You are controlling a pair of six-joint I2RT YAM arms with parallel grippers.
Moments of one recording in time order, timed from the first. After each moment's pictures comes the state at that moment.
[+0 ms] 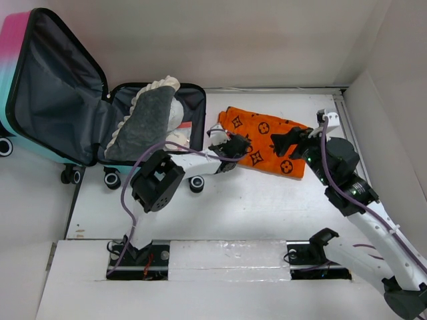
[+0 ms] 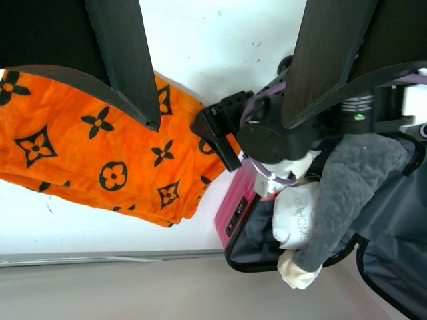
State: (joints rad) left arm -0.85 2.00 1.35 -0.24 -0.59 -1.20; right arm 0.53 0.78 0.93 -0.22 0.14 0.34
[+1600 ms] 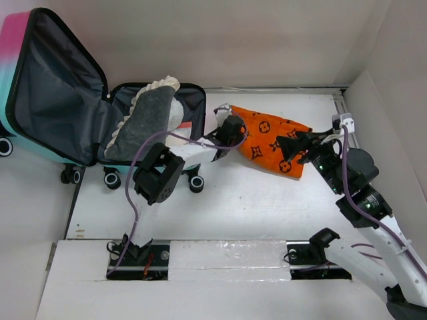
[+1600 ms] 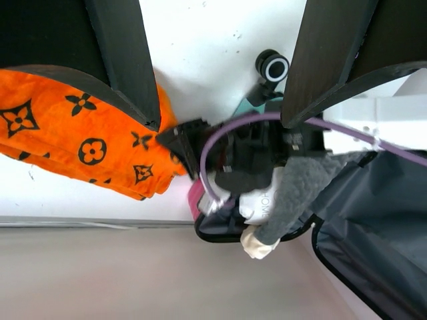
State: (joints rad) left arm -0.74 2.09 1.42 0.09 -0.32 -0.92; right arm 0.54 0.66 0.93 -0.21 0.09 0.33
